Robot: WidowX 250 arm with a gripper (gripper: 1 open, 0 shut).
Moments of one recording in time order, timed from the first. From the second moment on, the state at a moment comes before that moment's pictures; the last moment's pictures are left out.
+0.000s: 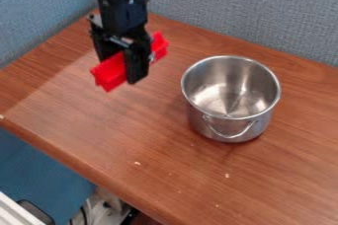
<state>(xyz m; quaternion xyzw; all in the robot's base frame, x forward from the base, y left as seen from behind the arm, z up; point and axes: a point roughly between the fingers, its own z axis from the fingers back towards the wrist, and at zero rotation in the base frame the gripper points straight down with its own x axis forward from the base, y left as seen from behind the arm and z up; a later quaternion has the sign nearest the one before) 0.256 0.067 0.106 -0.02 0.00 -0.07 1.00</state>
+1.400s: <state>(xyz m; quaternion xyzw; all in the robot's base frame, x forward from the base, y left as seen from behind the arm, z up) 0.300 -0.063 0.098 -0.02 -0.02 -0.10 0.99</state>
